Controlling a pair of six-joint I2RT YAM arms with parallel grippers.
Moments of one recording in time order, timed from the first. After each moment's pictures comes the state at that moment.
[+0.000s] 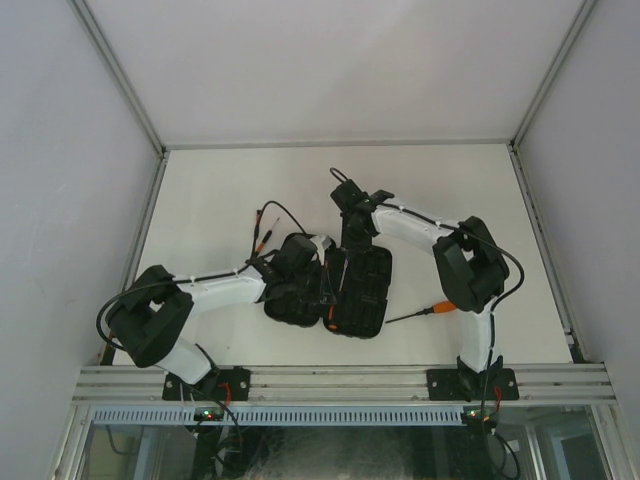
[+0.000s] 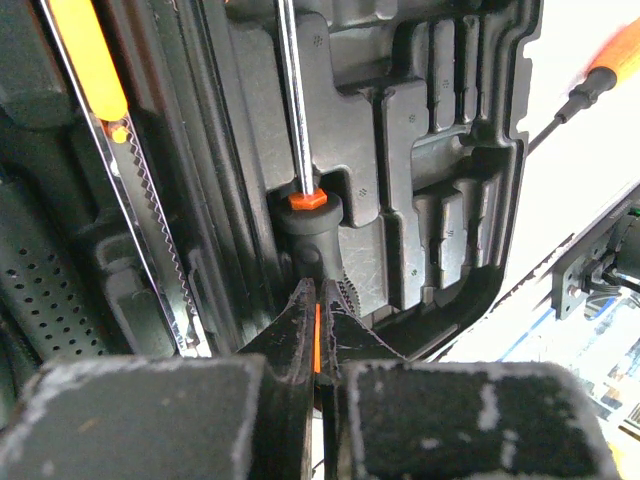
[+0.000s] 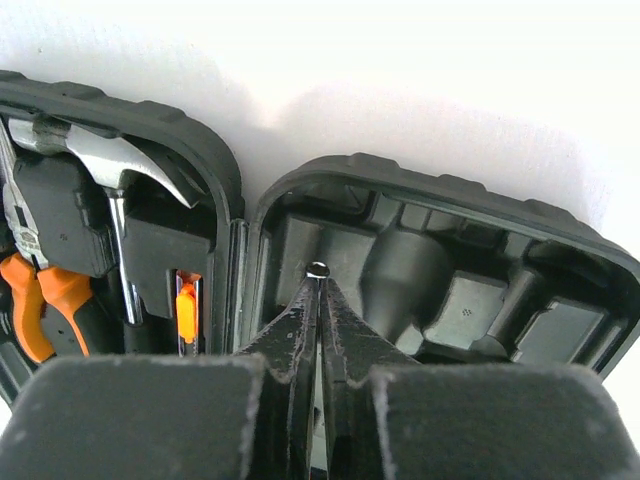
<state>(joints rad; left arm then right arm) -0.80 1.53 0.75 -0.11 0.25 -0.68 0.66 1.97 1.47 -0.75 0.05 0.70</state>
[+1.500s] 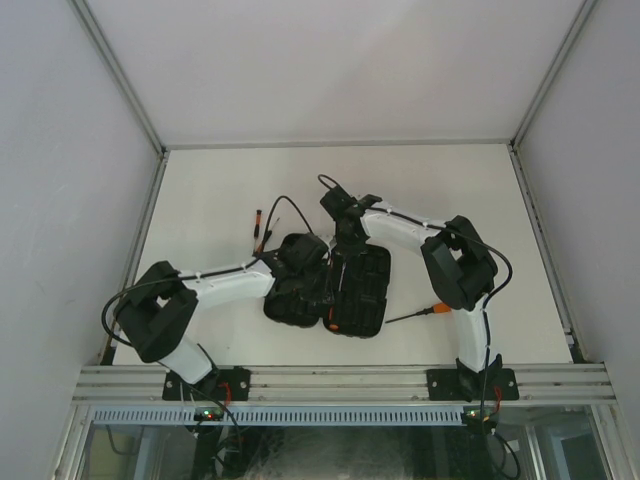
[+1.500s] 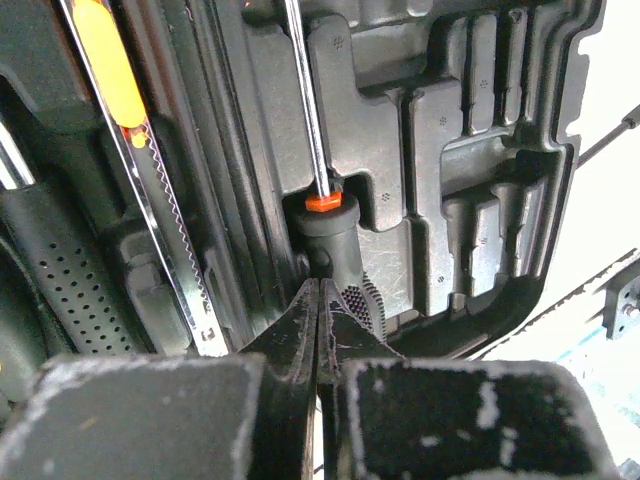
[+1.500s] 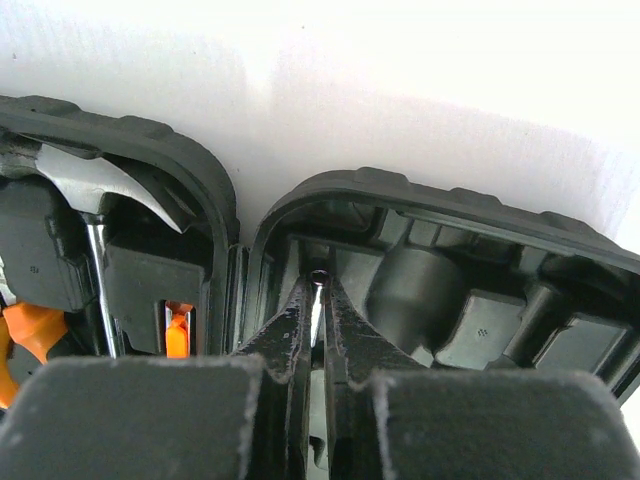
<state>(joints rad) -0.84 1.60 0.85 -0.28 0.14 -0.64 0.71 2.07 1.50 -0.76 0.13 0.71</state>
